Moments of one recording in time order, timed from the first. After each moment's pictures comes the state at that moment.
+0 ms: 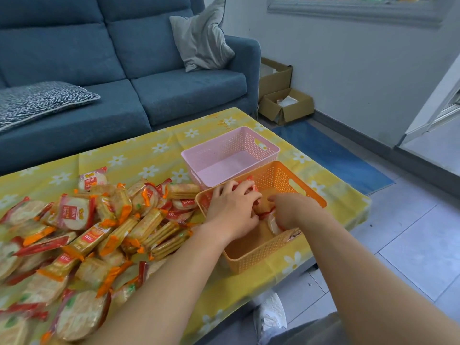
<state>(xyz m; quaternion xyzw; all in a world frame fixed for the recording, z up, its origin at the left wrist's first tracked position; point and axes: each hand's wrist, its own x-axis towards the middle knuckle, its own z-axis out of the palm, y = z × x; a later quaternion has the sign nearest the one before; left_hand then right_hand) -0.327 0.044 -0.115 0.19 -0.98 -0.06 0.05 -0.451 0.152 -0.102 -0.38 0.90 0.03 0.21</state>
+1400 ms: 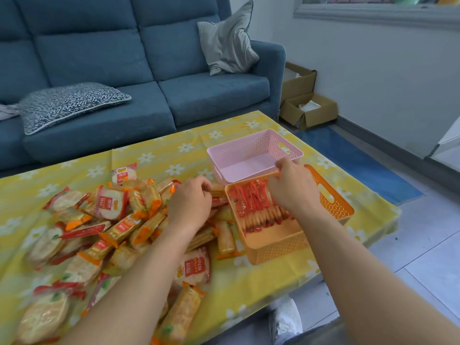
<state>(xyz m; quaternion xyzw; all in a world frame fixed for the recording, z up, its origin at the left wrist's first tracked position) -0.244 -0.026 -0.096 0.44 -0.85 -0.19 0.22 -0.405 0.110 -0.064 -0.34 0.90 -0.27 0.03</state>
